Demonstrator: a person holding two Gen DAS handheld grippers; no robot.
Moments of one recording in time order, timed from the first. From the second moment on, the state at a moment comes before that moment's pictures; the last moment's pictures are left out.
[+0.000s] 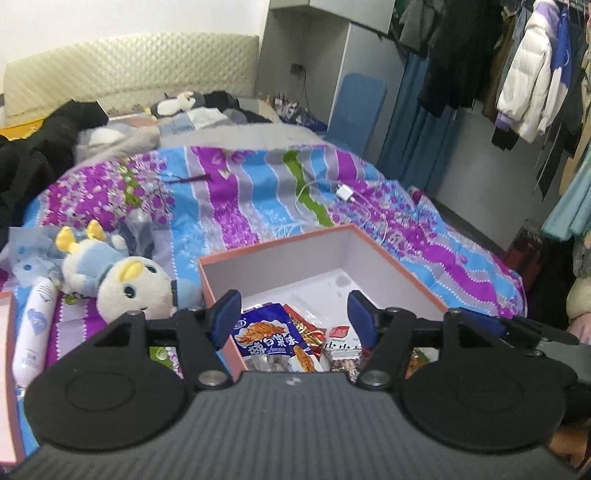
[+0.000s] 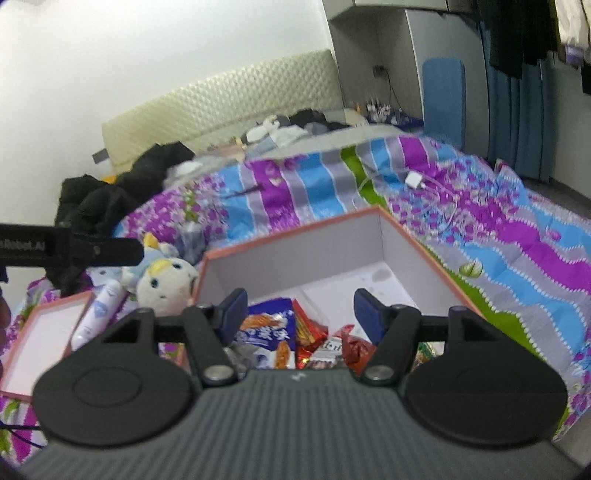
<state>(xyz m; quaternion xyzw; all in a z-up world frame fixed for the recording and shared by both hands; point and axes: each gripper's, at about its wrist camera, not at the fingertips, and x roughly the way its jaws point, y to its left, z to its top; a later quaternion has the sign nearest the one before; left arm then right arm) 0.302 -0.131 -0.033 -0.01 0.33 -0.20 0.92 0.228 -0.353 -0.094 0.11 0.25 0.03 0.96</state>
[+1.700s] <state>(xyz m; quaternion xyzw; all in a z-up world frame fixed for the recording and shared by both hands) 0.055 -0.076 -0.007 -0.01 0.29 -0.14 0.95 0.034 -0.307 -0.054 0.08 0.21 0.02 0.97</state>
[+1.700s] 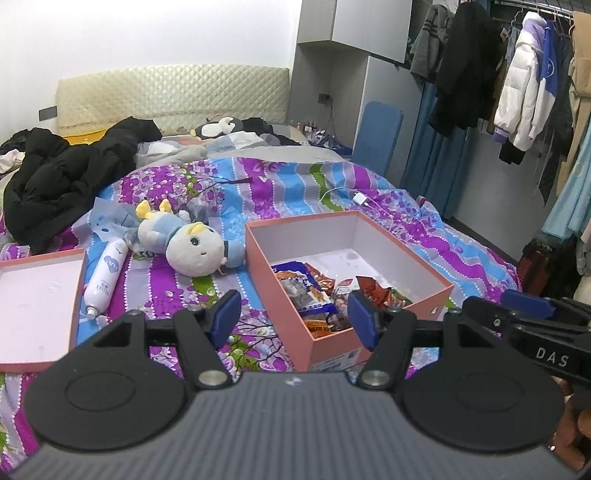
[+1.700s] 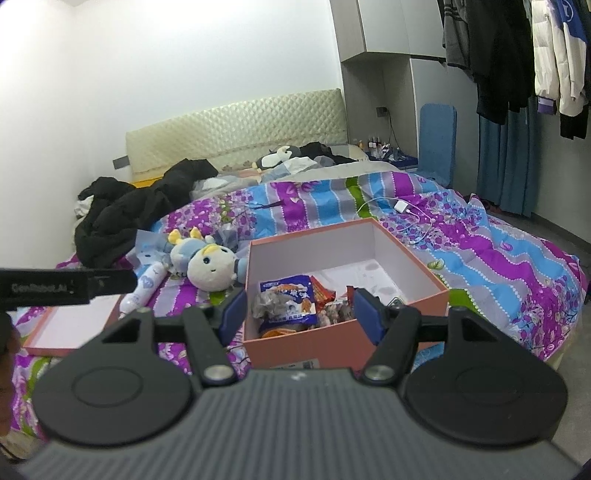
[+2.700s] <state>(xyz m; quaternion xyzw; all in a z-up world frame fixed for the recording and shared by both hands) 0.046 -0.072 -0.003 -0.01 0.29 -0.13 0.95 0.032 -0.305 -0.057 0.07 0.22 0.02 0.97</state>
